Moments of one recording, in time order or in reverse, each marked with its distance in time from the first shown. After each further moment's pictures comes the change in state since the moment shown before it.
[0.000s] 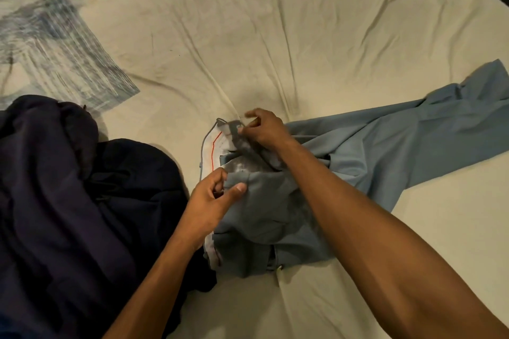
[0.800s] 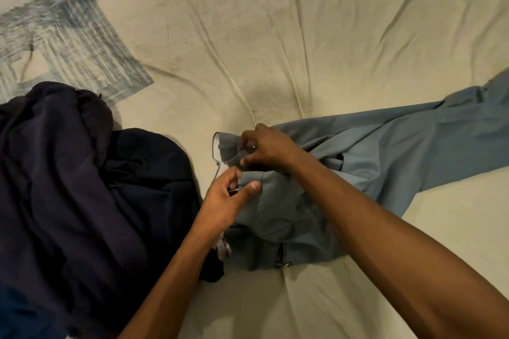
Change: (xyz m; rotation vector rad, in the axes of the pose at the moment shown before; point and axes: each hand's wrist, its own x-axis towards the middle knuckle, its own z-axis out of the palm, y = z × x) left_hand -0.005 -0.005 0.008 -0.051 0.029 -0.021; right_hand -0.017 0.007 0.021 -0.620 -0.242 -0.270
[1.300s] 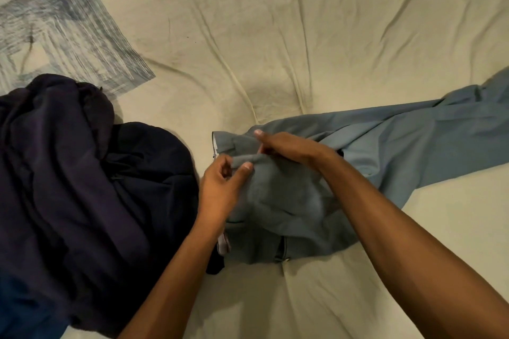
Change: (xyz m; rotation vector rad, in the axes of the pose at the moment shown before) left_hand 0.007 -0.002 0.000 0.087 0.284 -0.022; right_hand -0.041 0.000 -0.030 0.485 -0.255 0.197
